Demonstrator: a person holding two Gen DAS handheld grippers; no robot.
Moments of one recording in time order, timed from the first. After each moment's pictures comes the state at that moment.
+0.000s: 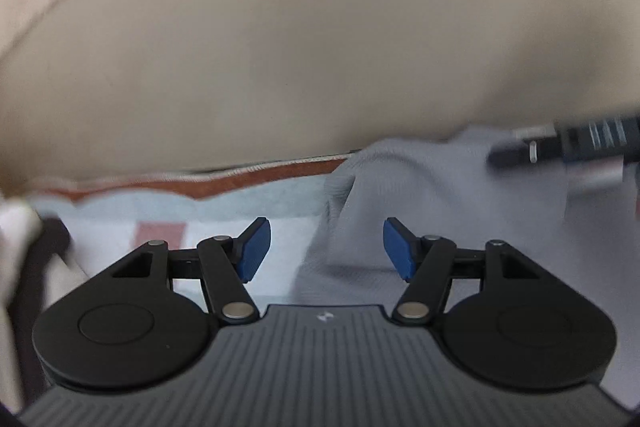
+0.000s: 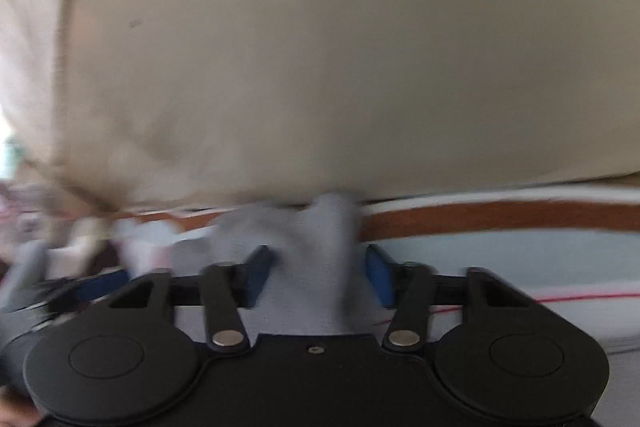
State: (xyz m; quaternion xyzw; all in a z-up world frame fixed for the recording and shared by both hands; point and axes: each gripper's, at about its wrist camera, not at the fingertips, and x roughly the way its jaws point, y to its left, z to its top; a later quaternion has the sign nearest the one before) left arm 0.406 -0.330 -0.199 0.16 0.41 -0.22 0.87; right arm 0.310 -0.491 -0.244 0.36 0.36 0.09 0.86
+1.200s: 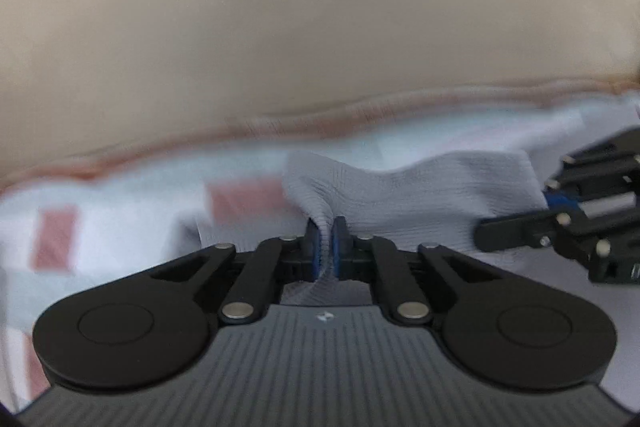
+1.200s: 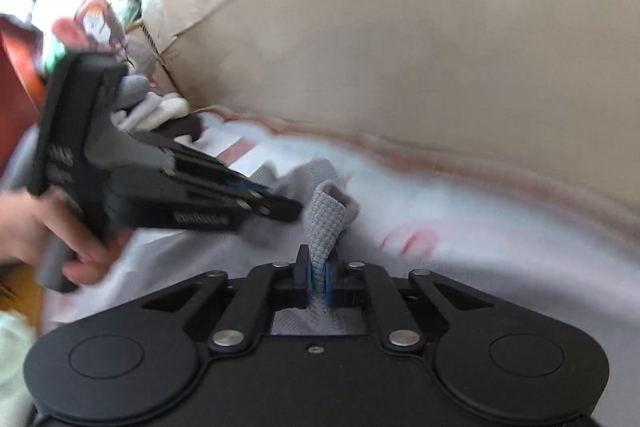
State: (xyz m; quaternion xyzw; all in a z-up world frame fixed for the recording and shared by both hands) left arm 0.357 -0.343 -0.193 0.16 0.36 -0.33 0.86; right arm 0.219 -0.443 -0.205 0.09 0.30 0.17 0.93
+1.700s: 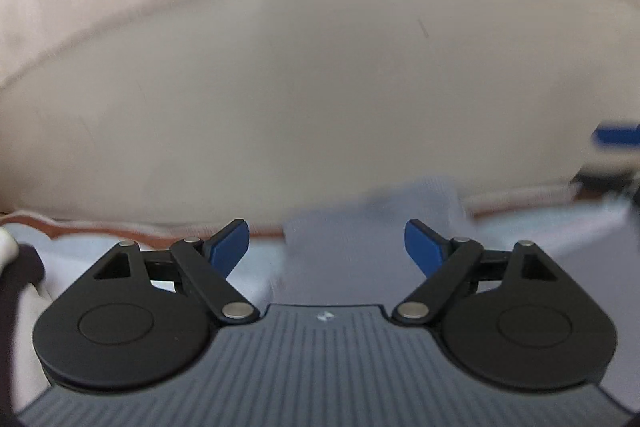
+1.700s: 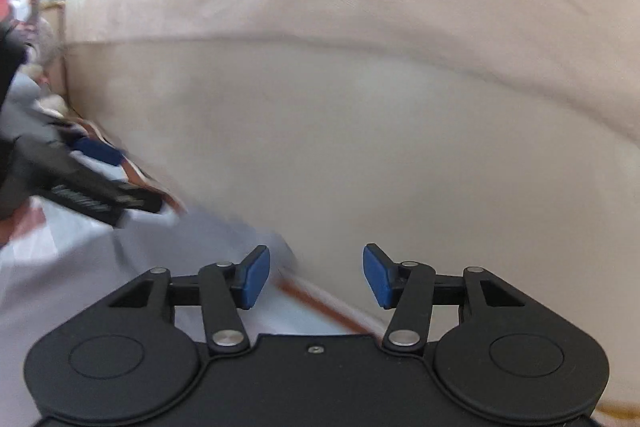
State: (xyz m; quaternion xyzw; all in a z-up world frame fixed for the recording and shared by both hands) left arm 0.359 -0.347 -0.177 0.17 0.33 -0.28 0.88; right arm 0.215 -0.495 -0.159 -0.03 0.30 -0.02 0.95
